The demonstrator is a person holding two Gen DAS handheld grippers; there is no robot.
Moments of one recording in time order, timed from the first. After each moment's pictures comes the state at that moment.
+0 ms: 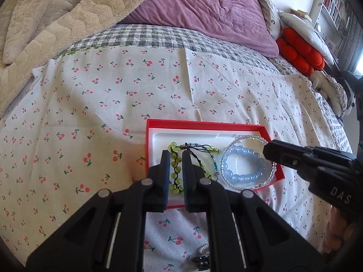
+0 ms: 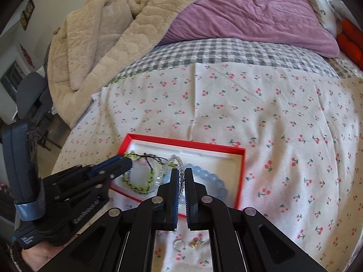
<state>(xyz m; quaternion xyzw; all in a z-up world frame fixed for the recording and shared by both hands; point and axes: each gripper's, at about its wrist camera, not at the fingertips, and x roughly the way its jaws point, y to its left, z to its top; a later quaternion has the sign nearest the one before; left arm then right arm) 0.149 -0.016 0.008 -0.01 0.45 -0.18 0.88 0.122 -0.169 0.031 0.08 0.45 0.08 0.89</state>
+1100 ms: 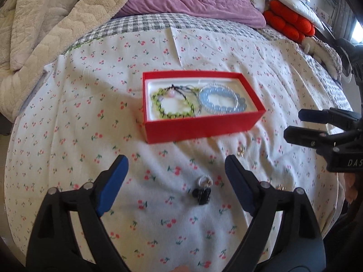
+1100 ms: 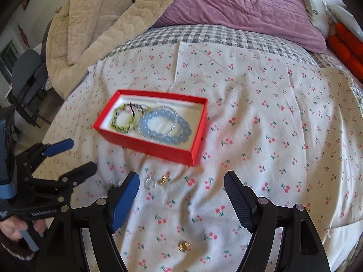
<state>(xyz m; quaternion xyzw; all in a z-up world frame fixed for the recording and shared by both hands) 0.064 -0.009 0.015 0.07 0.48 -0.18 0.86 0.044 -0.197 0.033 0.02 0.50 0.06 0.87</state>
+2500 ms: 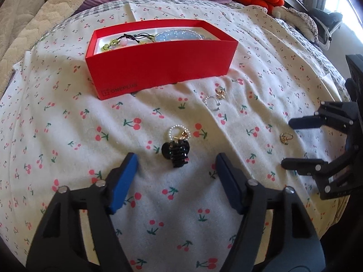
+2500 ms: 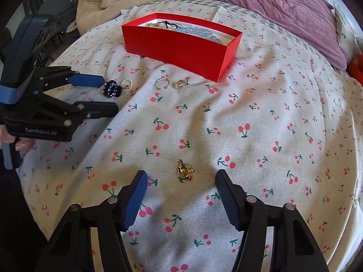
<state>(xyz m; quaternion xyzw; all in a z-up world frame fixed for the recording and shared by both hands) 0.028 -0.027 -0.054 0.11 0.46 -0.27 0.84 -0.046 -0.177 -0.055 -0.11 0.51 0.12 0.85</state>
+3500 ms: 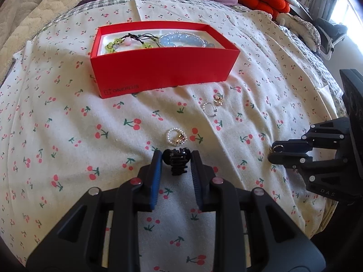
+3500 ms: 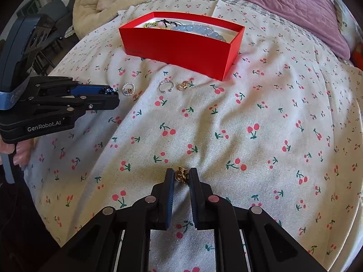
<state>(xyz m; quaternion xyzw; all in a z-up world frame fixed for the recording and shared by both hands) 0.029 -0.024 -0.042 0.08 0.49 -0.27 0.83 -0.028 -0.174 -0.052 -0.08 0.53 0.13 0.84</state>
